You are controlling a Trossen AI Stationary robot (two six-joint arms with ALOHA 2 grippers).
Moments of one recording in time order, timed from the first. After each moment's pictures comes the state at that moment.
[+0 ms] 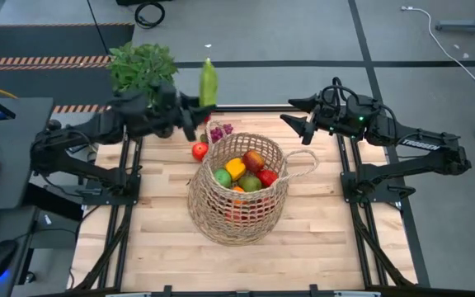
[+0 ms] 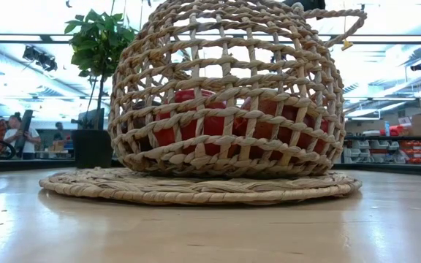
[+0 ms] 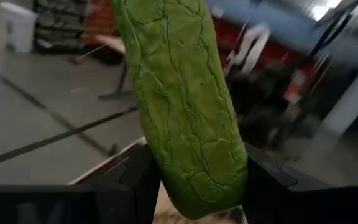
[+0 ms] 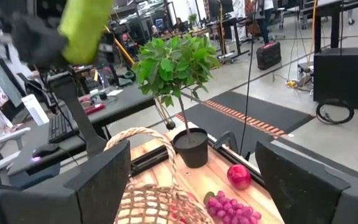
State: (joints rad) left arm 0.12 1.17 1.42 -0.25 -0.31 -0.39; right arm -0.22 0.91 1.01 -0.14 0.19 0.28
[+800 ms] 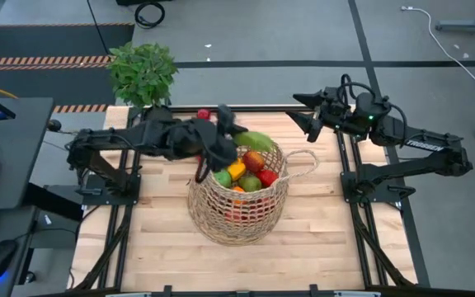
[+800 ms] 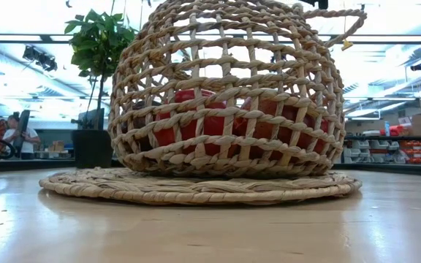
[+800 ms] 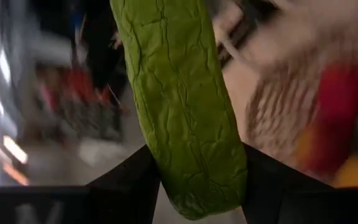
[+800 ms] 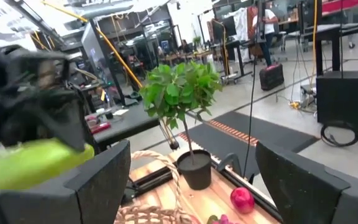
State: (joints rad) left arm -0.08 1.60 1.86 -0.71 -0.50 0.94; right arm -0.22 0.88 1.01 -0.08 0.19 0.25
